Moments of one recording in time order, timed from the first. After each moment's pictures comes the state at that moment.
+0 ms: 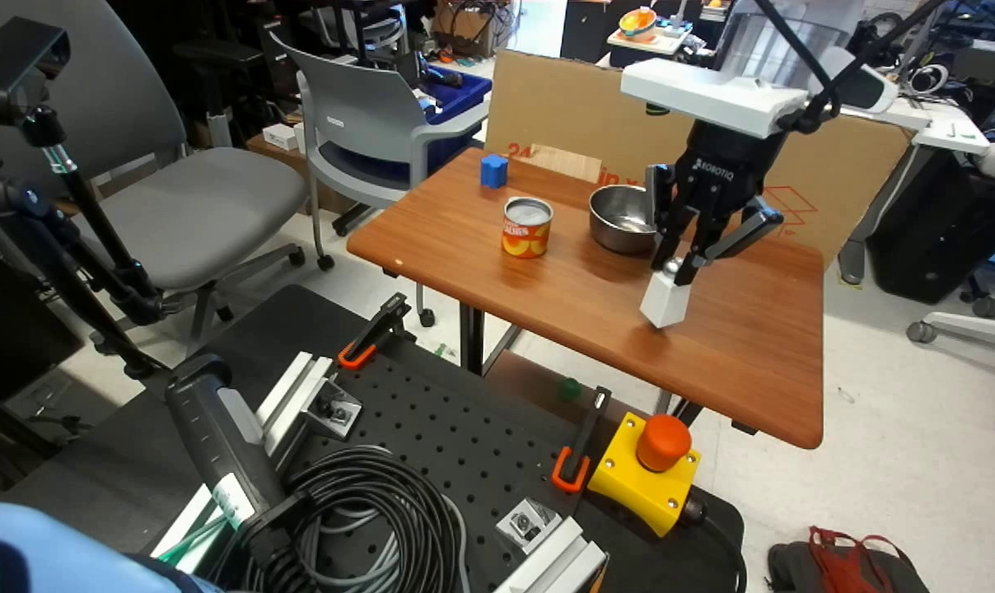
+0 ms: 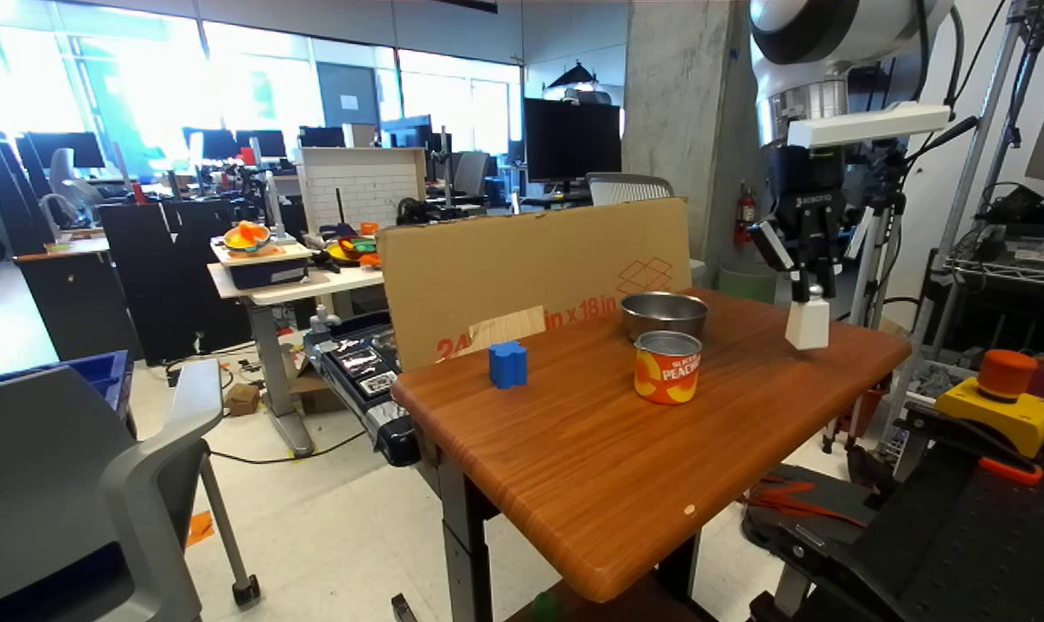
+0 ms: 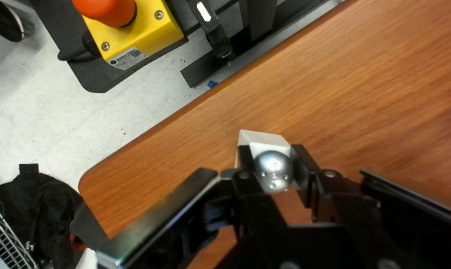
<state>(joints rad) -0.07 0.31 -0.17 -2.13 -0.02 2.18 0.28</state>
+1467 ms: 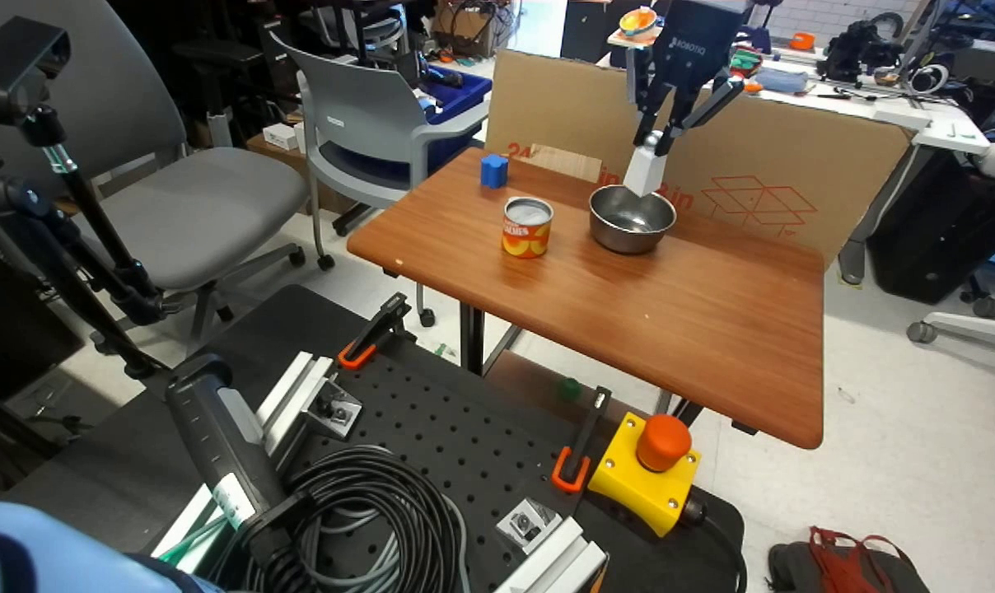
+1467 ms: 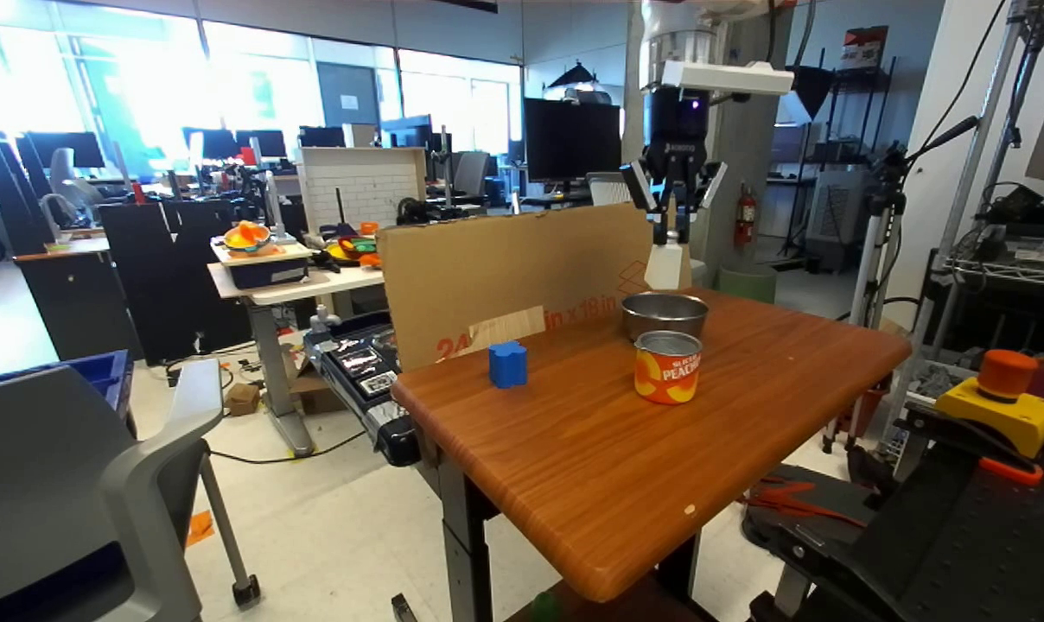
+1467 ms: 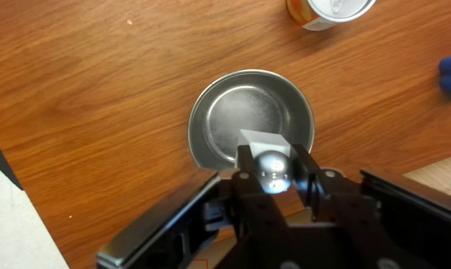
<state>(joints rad) -0.05 0.48 -0.05 -1.71 0.07 2.07 0.18</state>
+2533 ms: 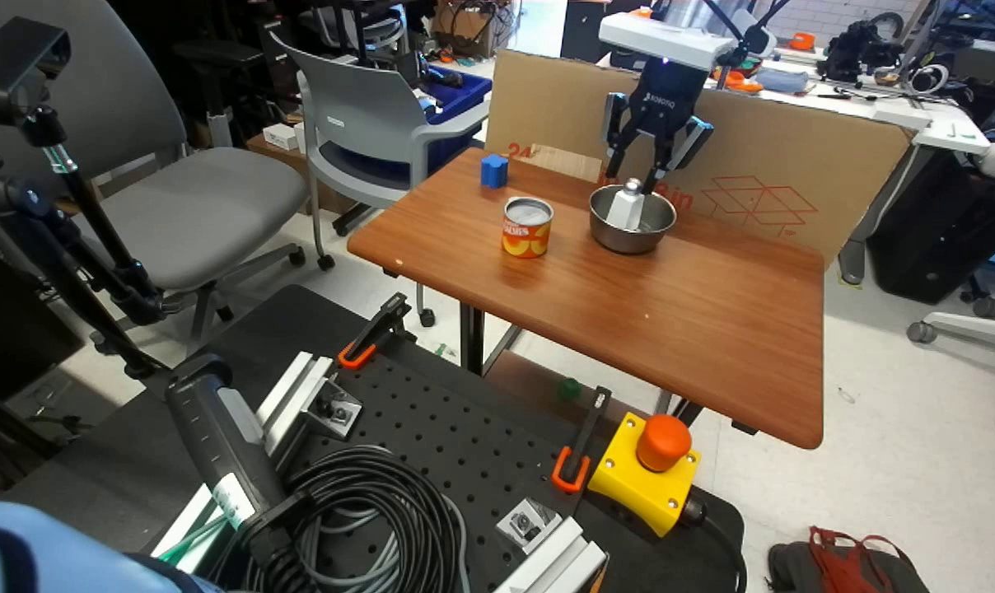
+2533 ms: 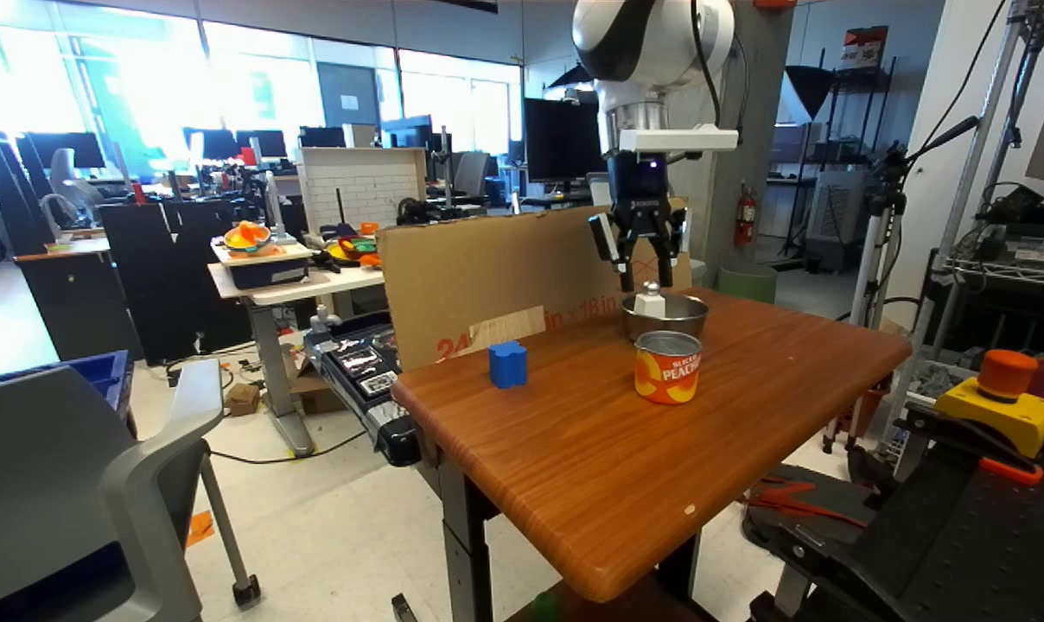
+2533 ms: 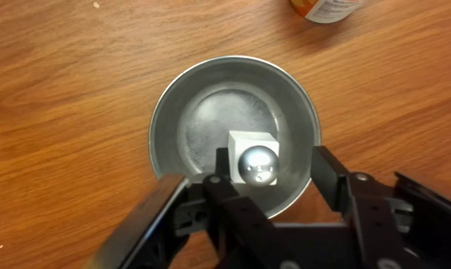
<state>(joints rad) -0.03 0.75 -0.04 -1.43 0.06 1.90 0.18</state>
